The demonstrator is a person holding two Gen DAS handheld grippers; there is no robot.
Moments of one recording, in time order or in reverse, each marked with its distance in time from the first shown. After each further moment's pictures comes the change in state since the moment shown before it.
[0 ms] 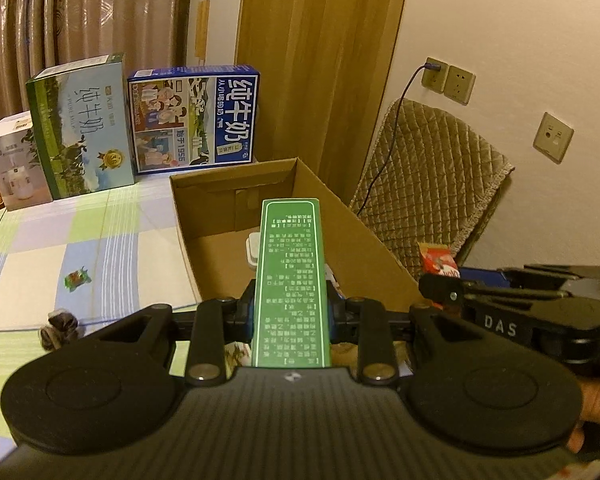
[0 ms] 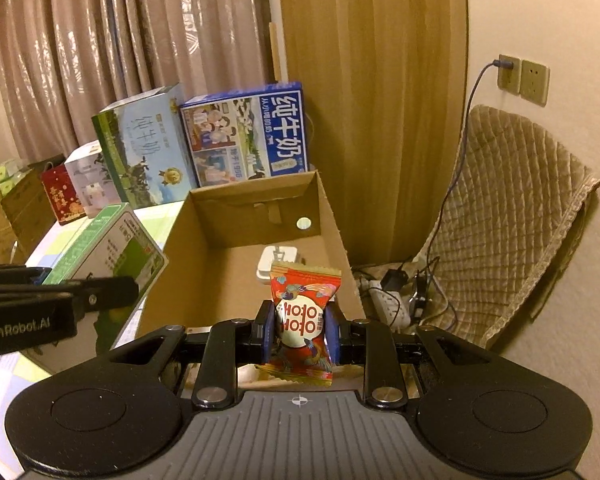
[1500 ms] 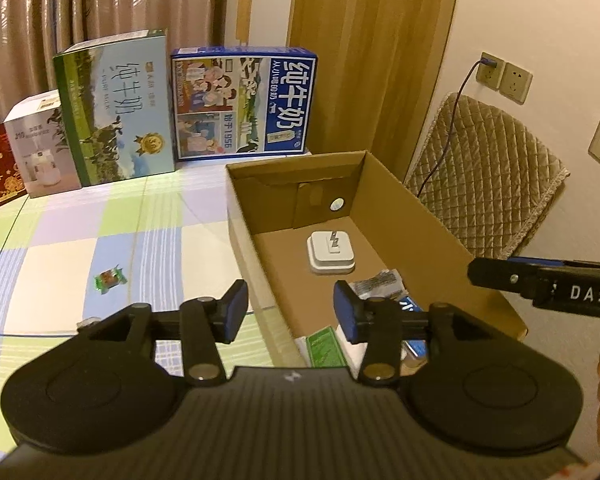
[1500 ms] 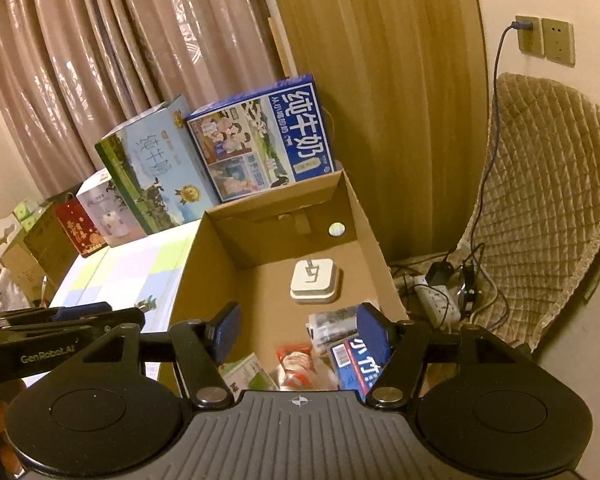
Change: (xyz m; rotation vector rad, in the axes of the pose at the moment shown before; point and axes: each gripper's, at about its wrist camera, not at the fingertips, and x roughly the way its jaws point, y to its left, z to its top) left arm 0.041 0.066 0.005 -0.047 0.033 0.086; right arm 0.044 -0.006 0.026 0.118 0.016 0.115
